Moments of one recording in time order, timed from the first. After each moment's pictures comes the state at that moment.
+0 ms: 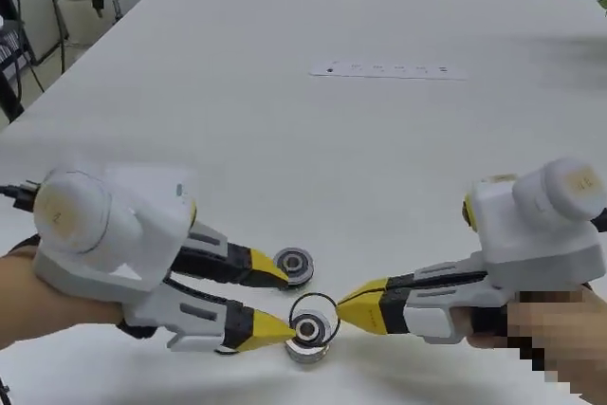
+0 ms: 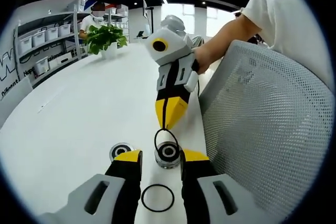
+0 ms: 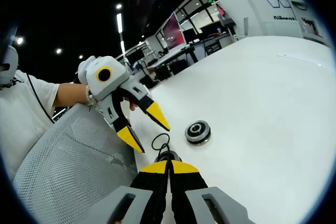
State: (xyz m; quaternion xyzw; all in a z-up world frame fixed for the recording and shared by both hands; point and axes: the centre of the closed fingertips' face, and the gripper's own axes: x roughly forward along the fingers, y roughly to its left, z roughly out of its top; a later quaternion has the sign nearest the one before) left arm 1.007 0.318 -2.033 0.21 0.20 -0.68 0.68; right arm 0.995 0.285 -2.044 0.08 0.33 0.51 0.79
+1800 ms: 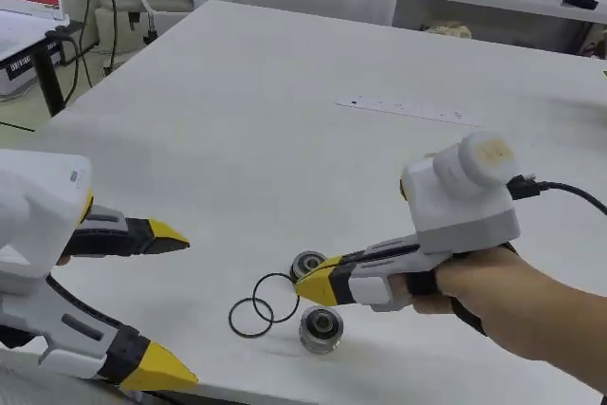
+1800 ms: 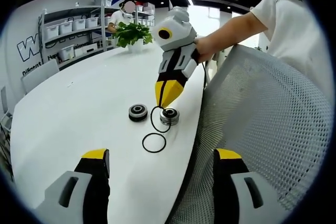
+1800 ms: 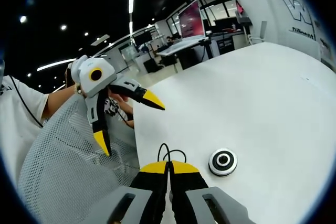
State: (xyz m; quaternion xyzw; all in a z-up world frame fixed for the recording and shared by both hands) left arm 0.987 0.414 -2.028 0.19 0.23 -0.60 0.74; right arm 1.005 0.352 -2.032 -0.01 0.35 0.54 0.77
